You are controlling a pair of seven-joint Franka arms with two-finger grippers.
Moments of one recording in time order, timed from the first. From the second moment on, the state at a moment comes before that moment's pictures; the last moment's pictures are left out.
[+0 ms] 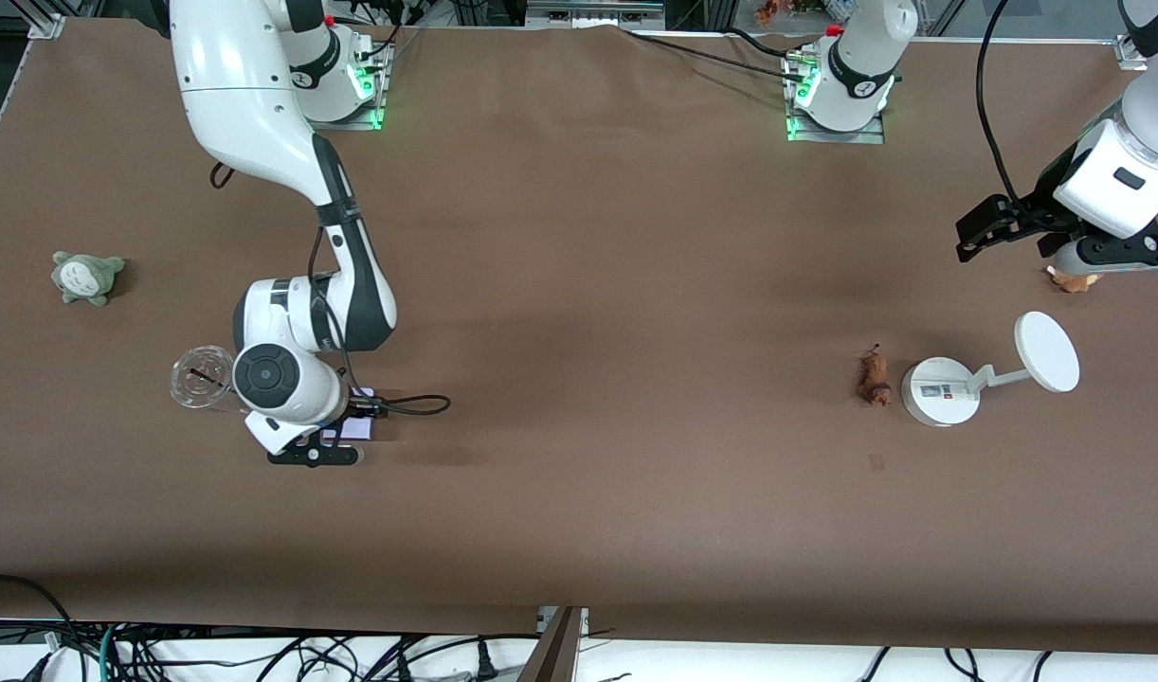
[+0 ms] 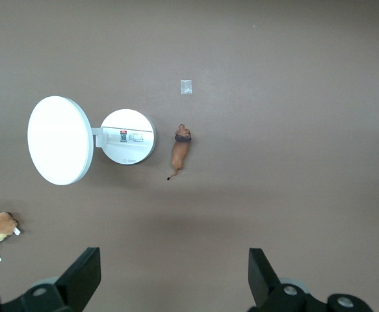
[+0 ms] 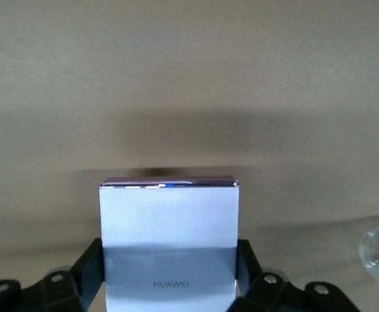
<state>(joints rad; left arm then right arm) 0.00 -0.02 -0.08 -1.69 0.02 1.67 -0.17 0.53 0.81 -0.37 -1.47 0.19 2.12 0.13</state>
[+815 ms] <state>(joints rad) -0.01 -0.01 -0.08 -1.68 0.04 1.67 -0.16 0.47 0.82 -0.36 -1.49 0.20 2.10 0.06</state>
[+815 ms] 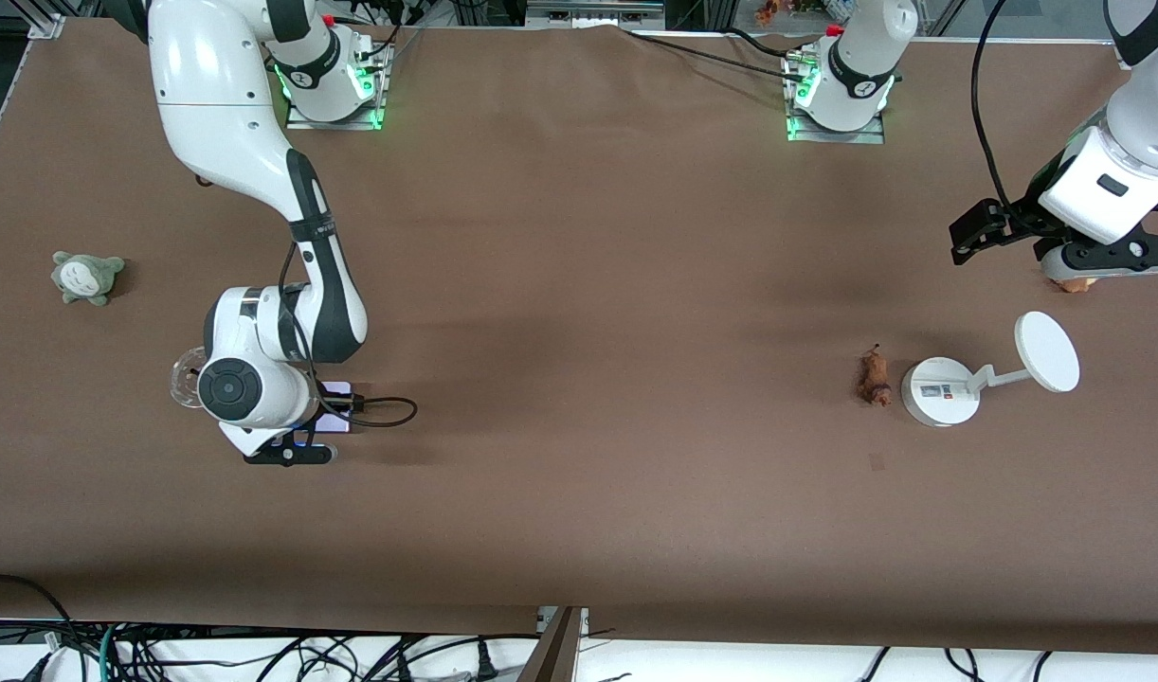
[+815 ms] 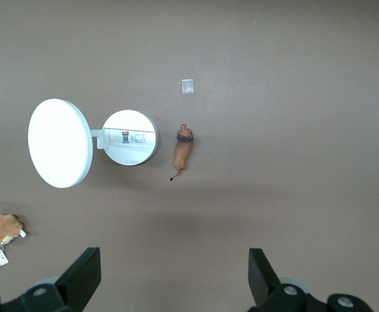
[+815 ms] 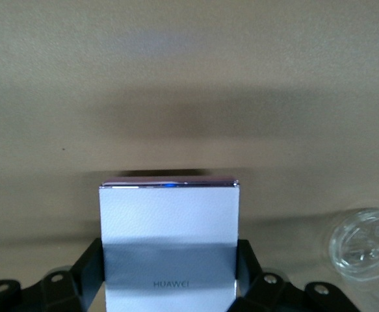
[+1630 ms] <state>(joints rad) -0.01 -0.01 -0.08 -1.68 0.04 1.67 -0.16 0.45 0.82 -0.36 -1.52 0.21 2.10 0.06</state>
